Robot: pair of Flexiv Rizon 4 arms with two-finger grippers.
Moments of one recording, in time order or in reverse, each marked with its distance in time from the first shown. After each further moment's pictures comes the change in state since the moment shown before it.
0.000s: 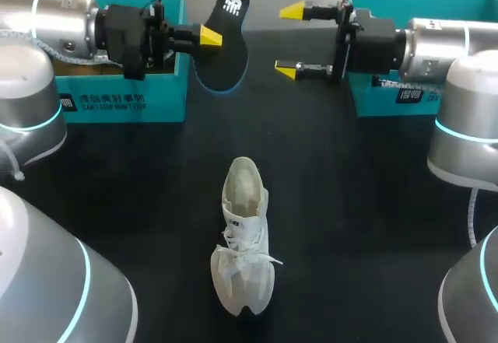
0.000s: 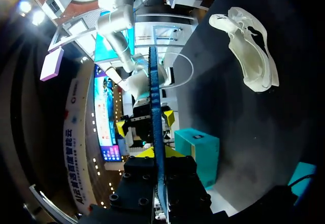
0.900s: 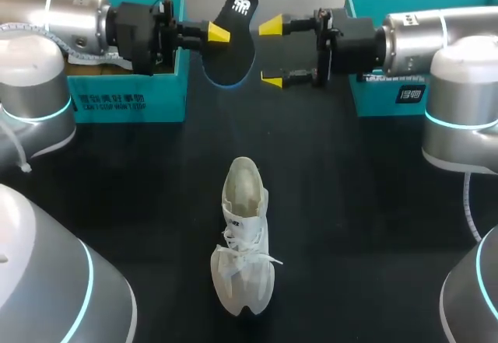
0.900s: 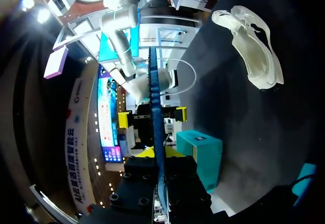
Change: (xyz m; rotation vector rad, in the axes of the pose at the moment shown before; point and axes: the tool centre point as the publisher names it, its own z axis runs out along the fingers) left arm 0.004 0.012 0.011 0.024 -0.029 -0.028; right arm -0.020 -0.005 0.023 0.114 -0.076 -0.109
